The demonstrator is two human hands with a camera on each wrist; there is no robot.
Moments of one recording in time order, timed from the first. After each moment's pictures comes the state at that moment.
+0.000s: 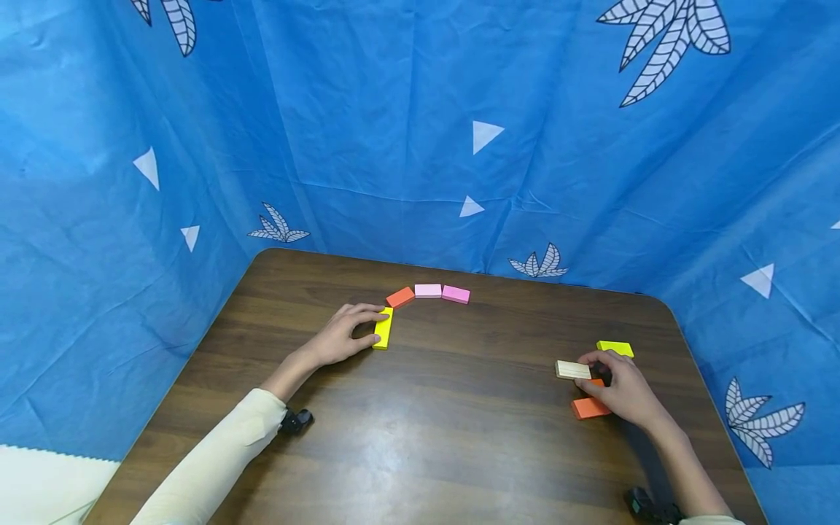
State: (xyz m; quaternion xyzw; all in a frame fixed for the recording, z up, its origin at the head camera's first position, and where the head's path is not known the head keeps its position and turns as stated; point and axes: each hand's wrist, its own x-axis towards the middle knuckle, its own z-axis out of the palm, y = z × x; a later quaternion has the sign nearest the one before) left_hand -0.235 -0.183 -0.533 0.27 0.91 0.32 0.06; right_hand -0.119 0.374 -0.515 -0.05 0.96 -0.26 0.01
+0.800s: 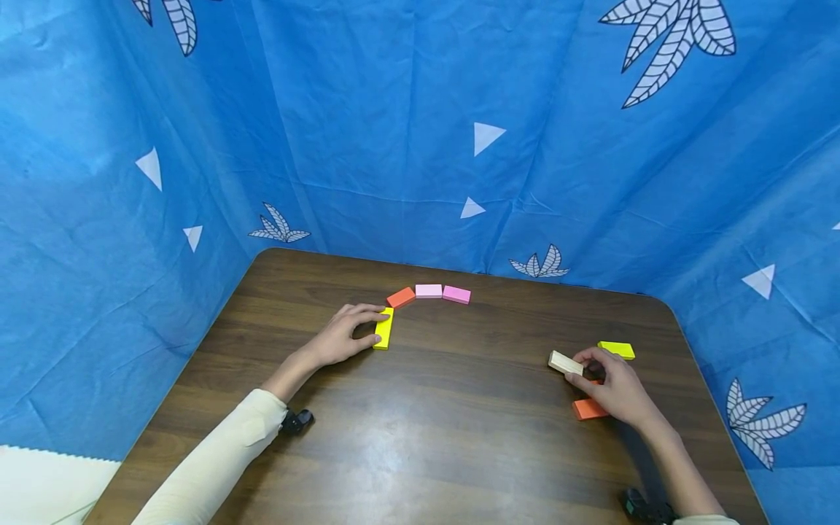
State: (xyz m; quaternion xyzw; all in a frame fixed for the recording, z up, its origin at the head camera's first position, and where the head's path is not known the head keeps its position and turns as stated) left_hand -0.235 -0.183 -0.533 0.27 0.90 0.33 0.06; right_hand -0.125 0.363 -0.514 -0.04 0.96 -0.27 0.01
